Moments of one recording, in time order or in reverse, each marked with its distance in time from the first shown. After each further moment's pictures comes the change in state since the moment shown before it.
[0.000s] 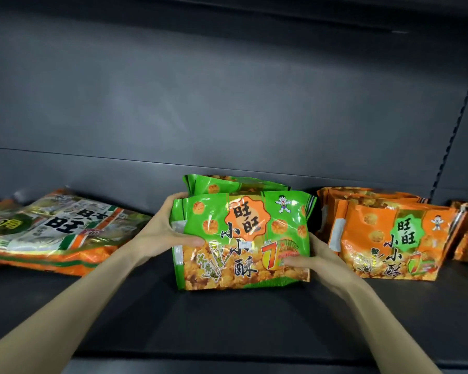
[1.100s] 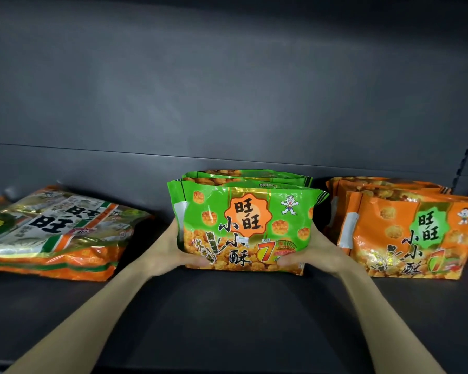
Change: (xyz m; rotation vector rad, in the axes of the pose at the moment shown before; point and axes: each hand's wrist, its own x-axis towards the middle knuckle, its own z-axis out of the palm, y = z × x) left_hand 0.011 -0.046 0.020 0.173 -0.027 -0.129; right_hand 0.052 0.014 -0.011 -0.235 -0.106 -0.071
